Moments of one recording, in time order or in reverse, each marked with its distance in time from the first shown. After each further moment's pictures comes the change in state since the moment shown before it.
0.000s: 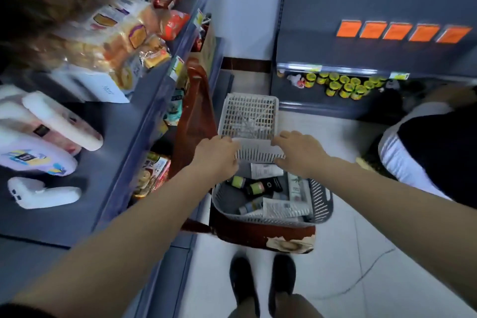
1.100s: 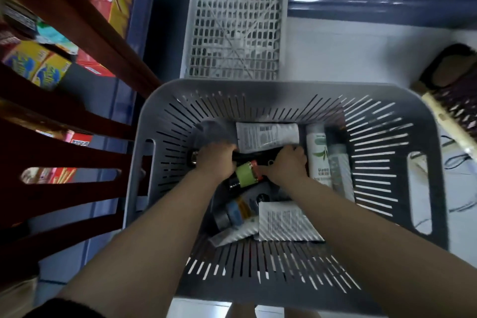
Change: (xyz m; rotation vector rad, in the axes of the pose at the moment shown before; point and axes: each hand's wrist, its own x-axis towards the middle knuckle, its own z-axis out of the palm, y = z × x) left_hand 0.220 -0.001 0.361 -0.334 -0.335 -0.142; right_hand 0.173 0.076 0.355 0.657 -0.377 0.731
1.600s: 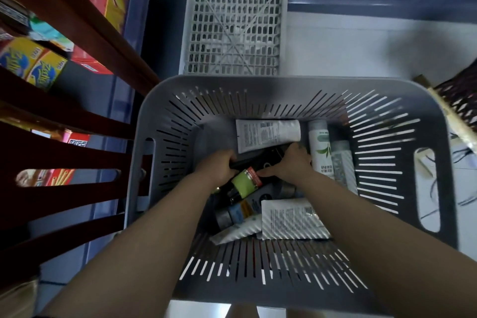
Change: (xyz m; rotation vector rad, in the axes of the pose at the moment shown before) left_hand -0.008 -0.008 0.012 -0.296 -0.175 -0.104; right_hand 0.010 0.011 -0.003 0.083 -0.093 -0.005
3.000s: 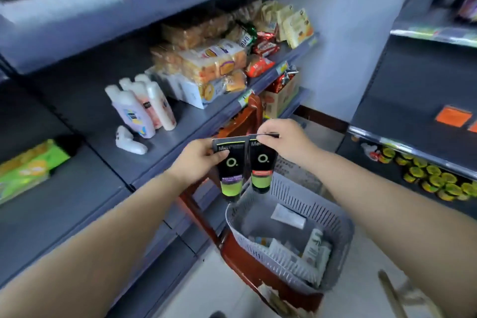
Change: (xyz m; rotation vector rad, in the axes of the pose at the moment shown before) left_hand -0.494 0.120 -0.147 -0.616 0.970 0.190; right_hand -0.429 -0.157 -0.195 -0.178 0.110 -1.474
